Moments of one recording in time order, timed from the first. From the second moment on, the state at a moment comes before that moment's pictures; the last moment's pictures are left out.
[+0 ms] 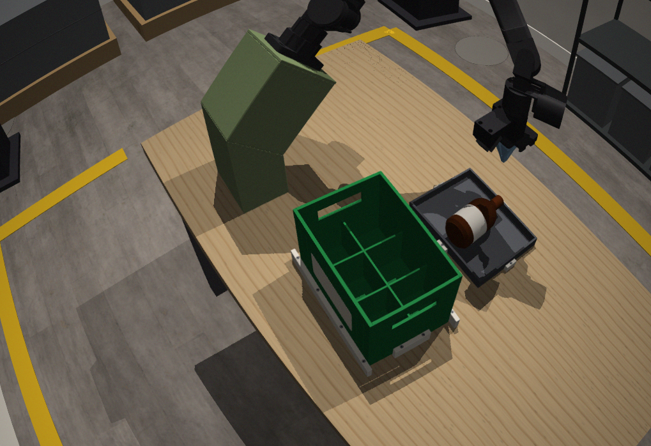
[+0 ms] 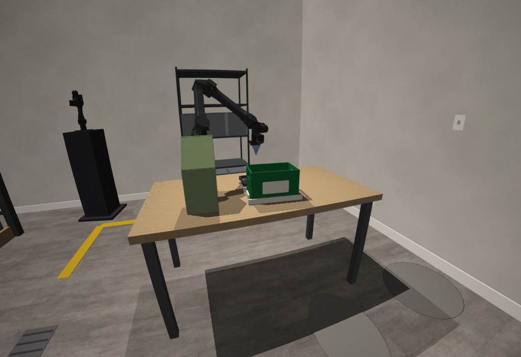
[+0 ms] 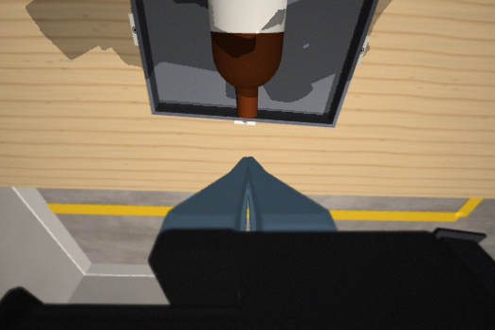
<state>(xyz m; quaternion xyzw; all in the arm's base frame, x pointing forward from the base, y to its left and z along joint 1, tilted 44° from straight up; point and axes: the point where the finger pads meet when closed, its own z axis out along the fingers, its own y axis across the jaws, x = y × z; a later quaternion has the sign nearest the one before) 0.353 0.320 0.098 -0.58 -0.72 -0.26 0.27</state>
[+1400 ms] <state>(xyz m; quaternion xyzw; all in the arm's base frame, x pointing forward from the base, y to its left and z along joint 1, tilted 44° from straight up) 0.354 0.320 0.097 -0.12 -0.92 -0.36 0.09</state>
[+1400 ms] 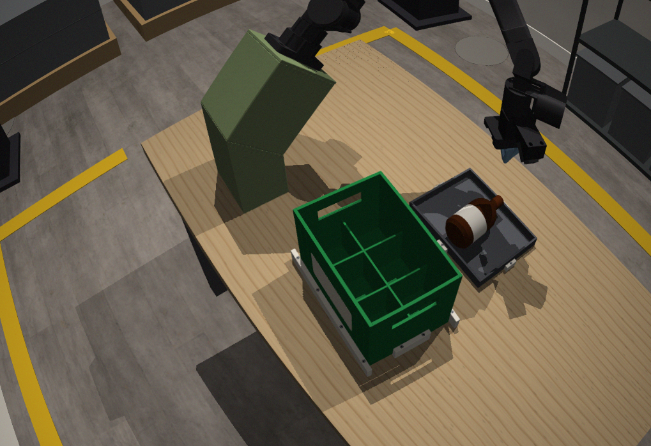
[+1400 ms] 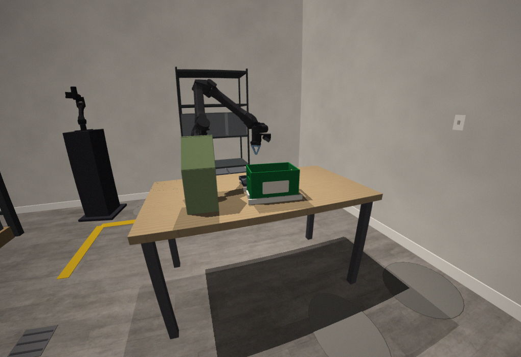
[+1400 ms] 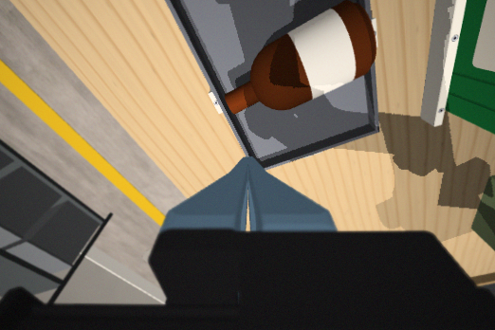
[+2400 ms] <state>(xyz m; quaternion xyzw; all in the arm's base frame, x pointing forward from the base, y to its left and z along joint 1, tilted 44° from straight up) 0.354 0.320 0.097 0.35 -0.86 -0.36 -0.10</state>
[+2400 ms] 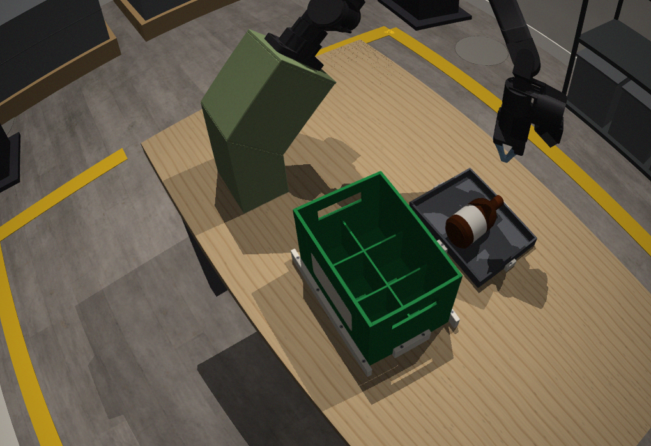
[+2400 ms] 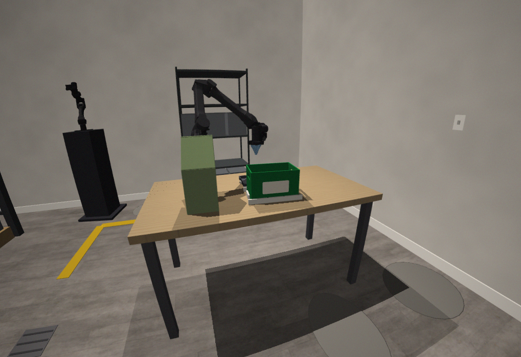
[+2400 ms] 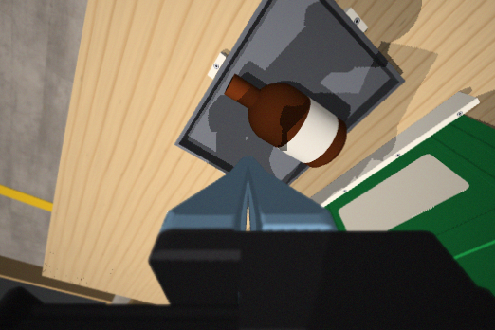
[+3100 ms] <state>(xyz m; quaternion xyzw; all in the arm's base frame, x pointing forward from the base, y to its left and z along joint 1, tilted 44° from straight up) 0.354 0.320 0.097 0.62 -0.69 -0.31 -0.22</state>
